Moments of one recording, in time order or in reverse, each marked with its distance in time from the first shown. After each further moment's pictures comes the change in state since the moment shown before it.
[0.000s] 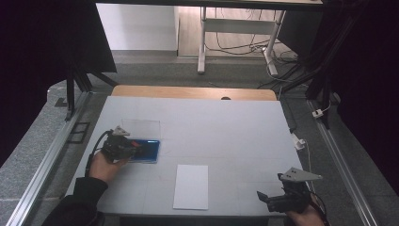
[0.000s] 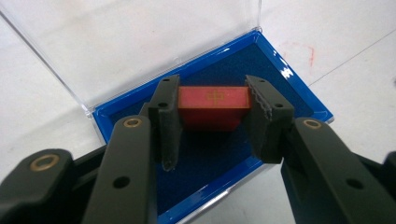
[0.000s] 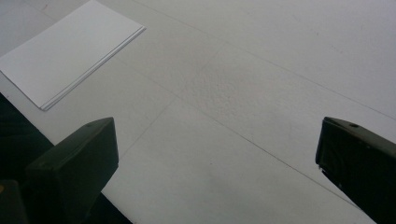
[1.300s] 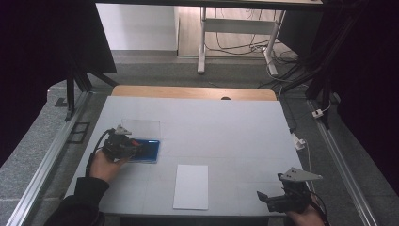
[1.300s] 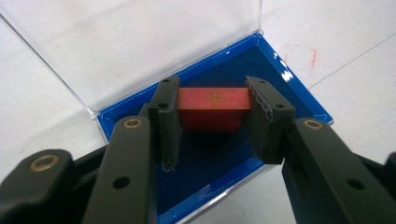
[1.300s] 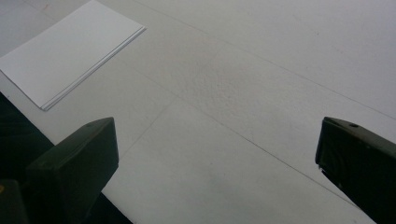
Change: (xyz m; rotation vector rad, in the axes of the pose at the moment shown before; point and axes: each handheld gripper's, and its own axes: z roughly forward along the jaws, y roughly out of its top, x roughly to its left) left arm -0.009 0.008 -0.005 0.018 0.055 0.032; right arm 0.000 0.000 0.000 -0.001 0.002 0.002
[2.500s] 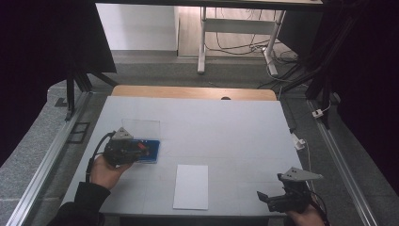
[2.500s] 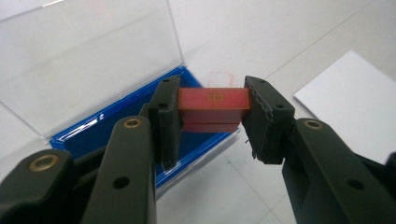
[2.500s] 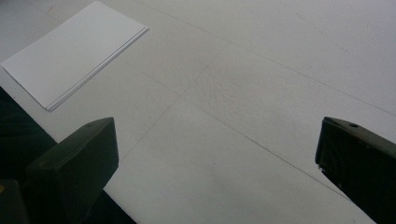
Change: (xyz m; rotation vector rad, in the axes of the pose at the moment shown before) left arm -0.036 0.005 -0.034 -0.099 -0.112 0.049; right arm -0.002 0.000 0.000 0.001 0.018 0.007
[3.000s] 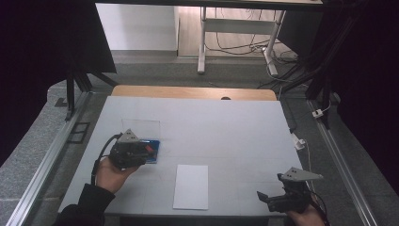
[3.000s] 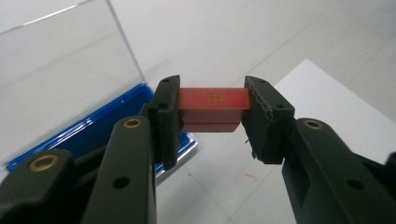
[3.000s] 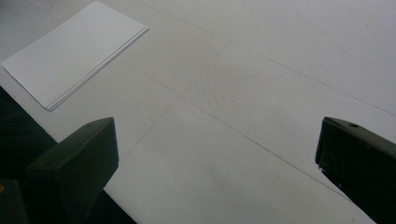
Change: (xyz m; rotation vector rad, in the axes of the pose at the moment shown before) left arm -0.026 0.011 -0.003 -0.019 -0.064 0.050; right arm 0.000 0.000 0.000 0.000 0.000 0.001
